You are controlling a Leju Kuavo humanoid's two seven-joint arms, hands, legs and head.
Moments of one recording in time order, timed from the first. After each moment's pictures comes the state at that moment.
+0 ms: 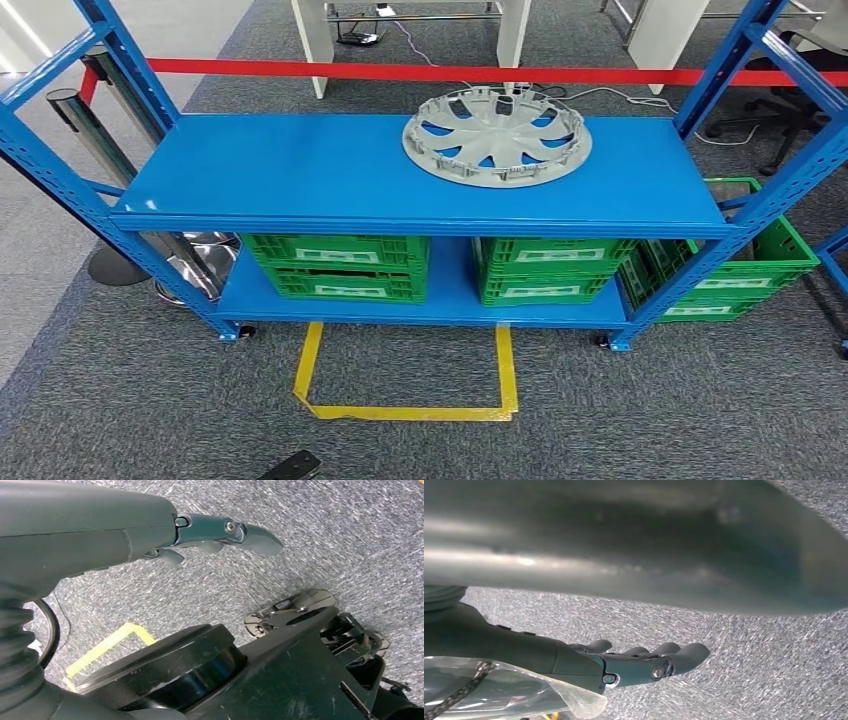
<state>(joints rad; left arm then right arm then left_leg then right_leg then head) -0.10 -0.12 0.33 -0.21 -1.03 0.04 -0.18 -0.02 0.14 -0.90 -0.19 1.45 -0.37 -0.21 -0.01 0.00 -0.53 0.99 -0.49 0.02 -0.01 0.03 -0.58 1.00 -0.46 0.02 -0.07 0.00</state>
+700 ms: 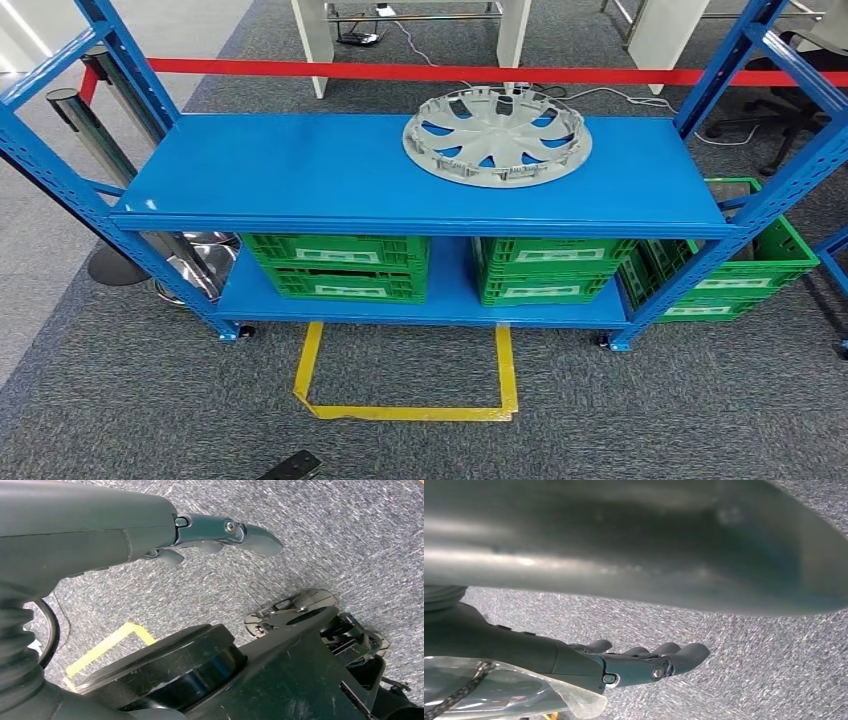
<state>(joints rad) -0.10 -0.12 0.33 -0.21 -1.03 0.03 -0.18 -0.02 0.14 -0.89 -0.19 1.46 -0.37 -0.21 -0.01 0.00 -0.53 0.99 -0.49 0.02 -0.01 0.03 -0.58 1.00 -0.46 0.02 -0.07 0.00</state>
